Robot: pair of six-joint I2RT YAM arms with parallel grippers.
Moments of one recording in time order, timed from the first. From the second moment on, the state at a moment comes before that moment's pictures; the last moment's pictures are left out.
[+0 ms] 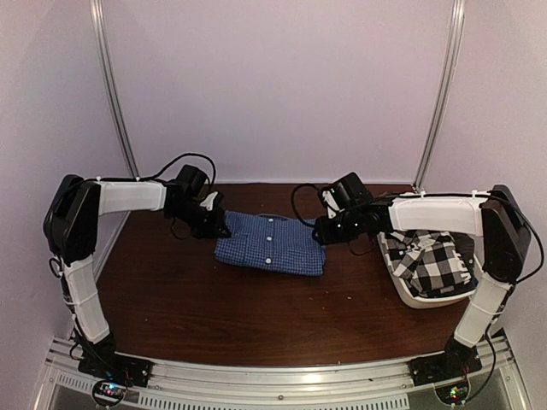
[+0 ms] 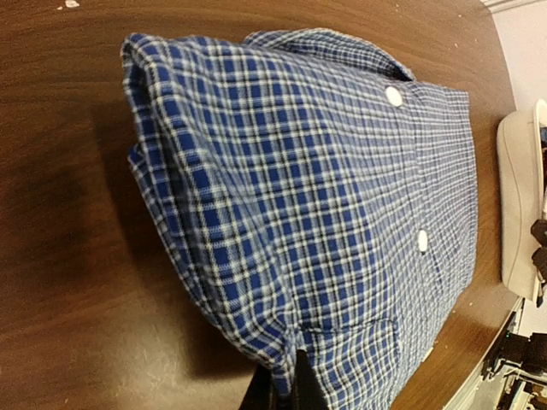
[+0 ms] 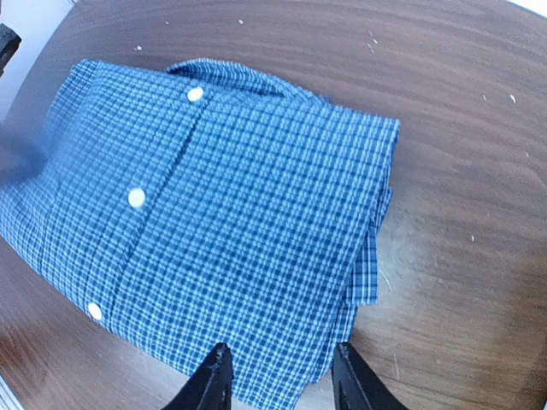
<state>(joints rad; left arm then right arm) -0.44 1.94 1.37 -0.45 0.43 -0.42 0.68 1.73 1.19 -0.32 0.03 0.41</state>
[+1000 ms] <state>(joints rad) -0.32 1.68 1.79 -0.88 0.37 -0.25 0.96 2.57 2.17 -0.13 -0.16 0.63</state>
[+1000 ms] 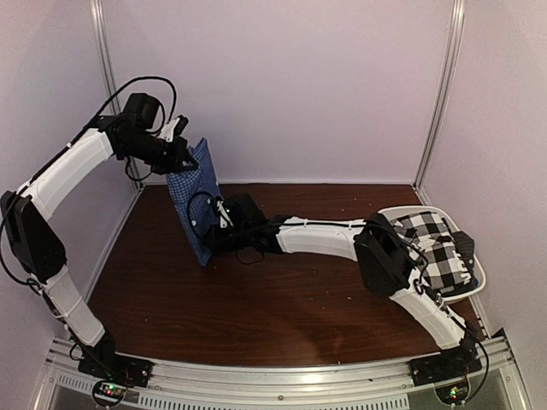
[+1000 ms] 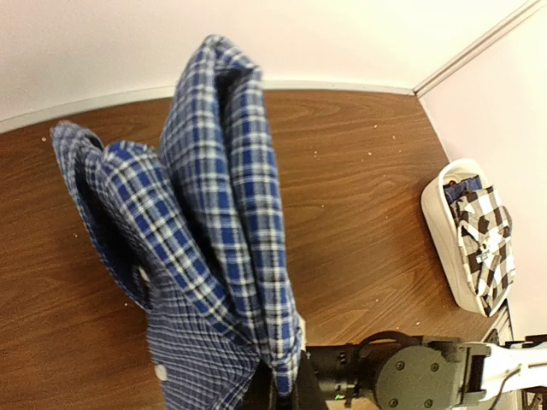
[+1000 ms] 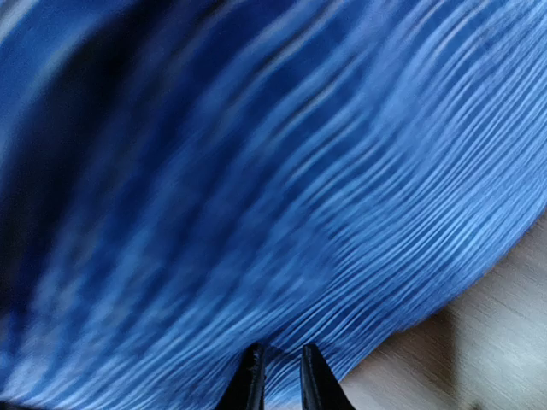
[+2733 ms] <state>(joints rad) -0.50 1.90 1.45 -0.53 0.26 -0.37 0.79 1.48 0.70 -0.02 0.00 0.82</state>
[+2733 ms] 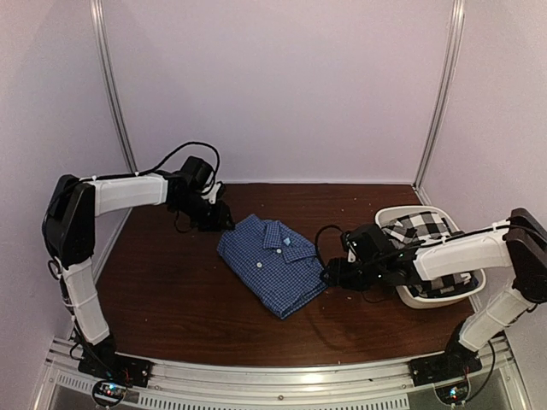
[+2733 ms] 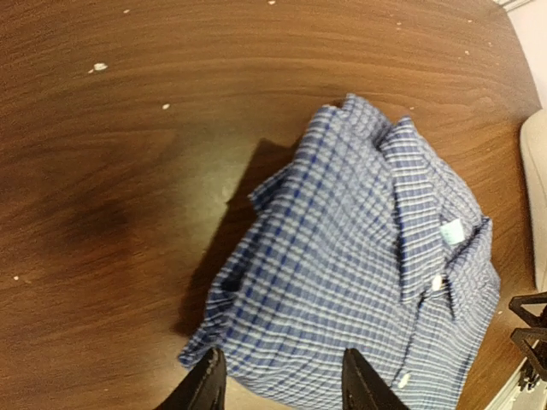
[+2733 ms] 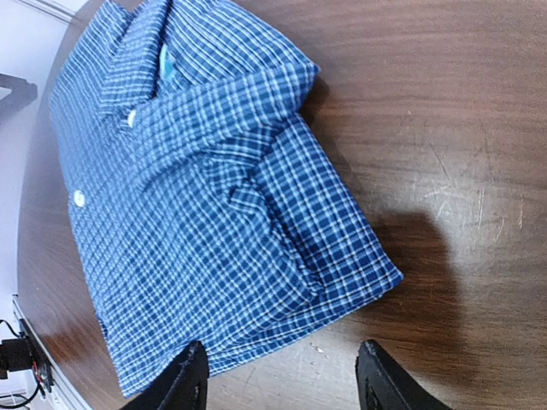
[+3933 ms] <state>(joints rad) -0.67 1.71 0.95 -0.39 0.36 -0.55 0.59 2.02 1.24 -0.10 -0.09 0.46</state>
